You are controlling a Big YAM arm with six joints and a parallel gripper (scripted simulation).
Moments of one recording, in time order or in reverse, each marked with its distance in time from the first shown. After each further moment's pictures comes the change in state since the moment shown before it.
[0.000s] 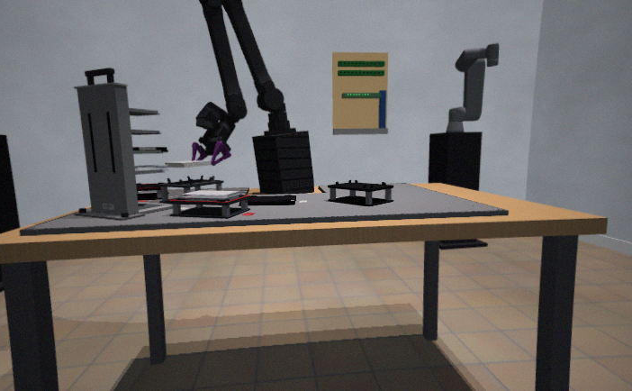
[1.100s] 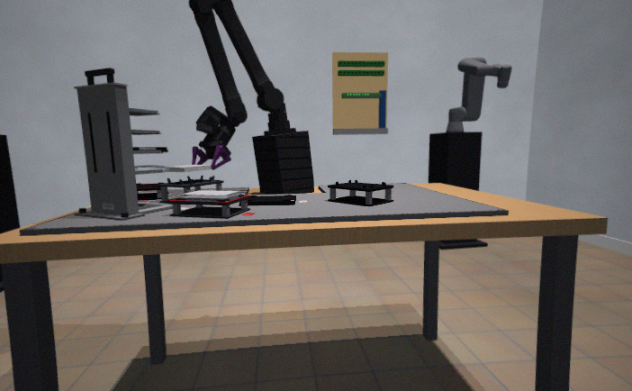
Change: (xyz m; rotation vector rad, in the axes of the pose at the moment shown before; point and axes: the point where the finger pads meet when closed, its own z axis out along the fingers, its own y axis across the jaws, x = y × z) arm 0.010 0.000 0.010 0.001 -0.001 -0.001
